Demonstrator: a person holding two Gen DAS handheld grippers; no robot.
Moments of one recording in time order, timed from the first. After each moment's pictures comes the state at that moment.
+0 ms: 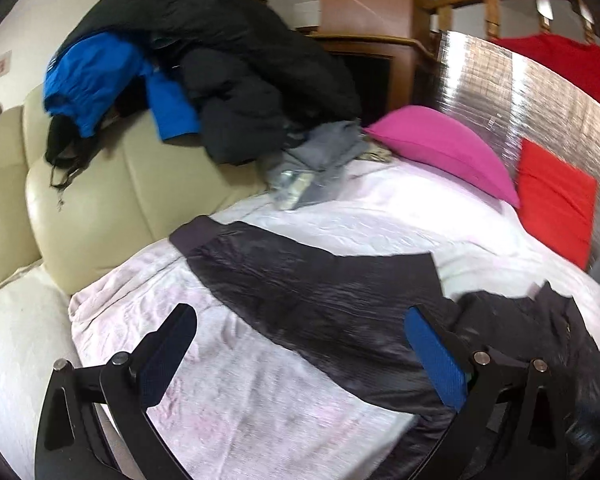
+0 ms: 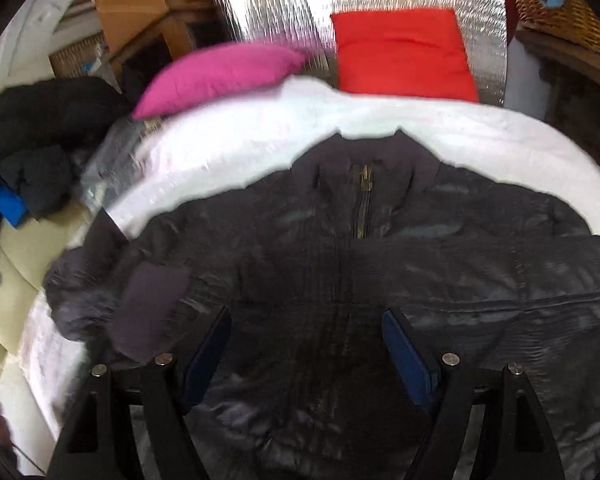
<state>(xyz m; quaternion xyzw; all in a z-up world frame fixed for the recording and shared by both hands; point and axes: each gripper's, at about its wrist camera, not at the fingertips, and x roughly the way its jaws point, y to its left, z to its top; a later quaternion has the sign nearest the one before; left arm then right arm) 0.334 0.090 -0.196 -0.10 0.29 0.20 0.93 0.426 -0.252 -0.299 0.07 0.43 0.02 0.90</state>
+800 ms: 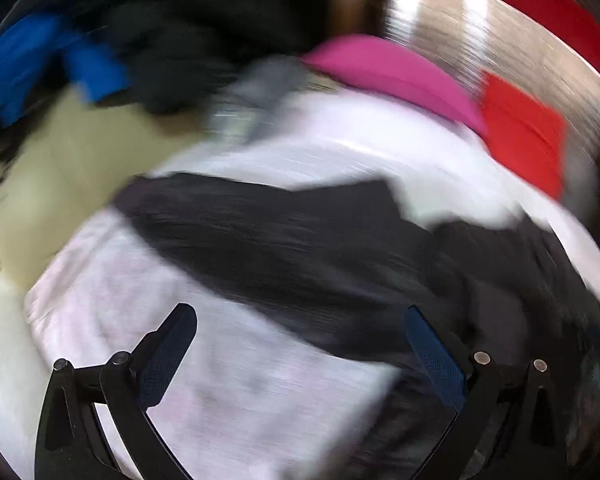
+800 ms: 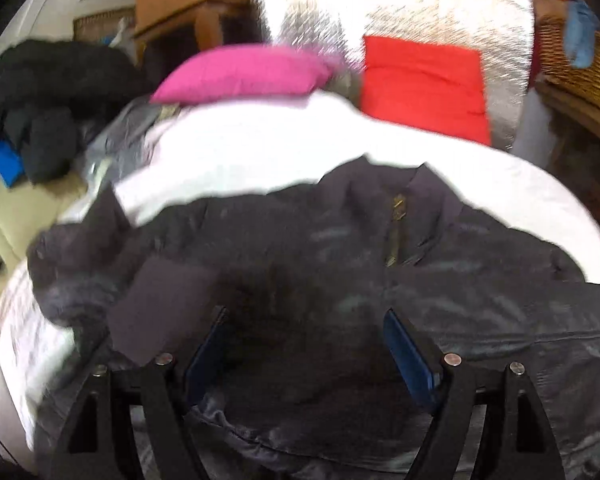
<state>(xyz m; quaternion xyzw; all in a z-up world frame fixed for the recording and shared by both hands) 0.365 0.040 -0.233 -0.05 0.41 0.05 0.91 0.416 -0.225 -0.264 0.03 0.35 0.01 0.94</state>
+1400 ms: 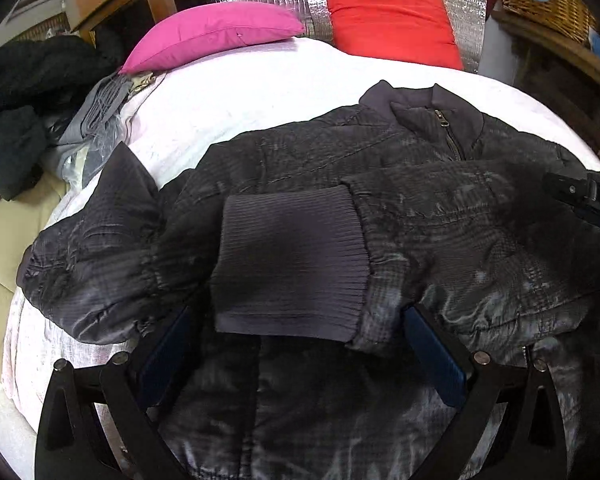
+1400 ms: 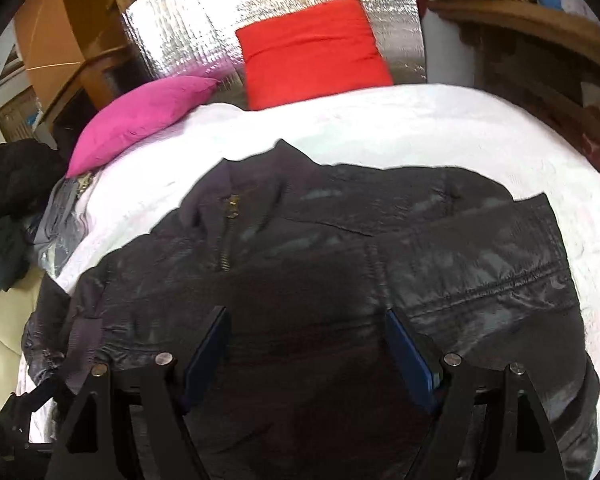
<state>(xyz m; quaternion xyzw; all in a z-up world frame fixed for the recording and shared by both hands) 0.369 -0.135 -0.282 0.10 0.45 -0.06 0.89 0.409 -0.355 -0.283 0.17 0.39 -0.07 0.90</state>
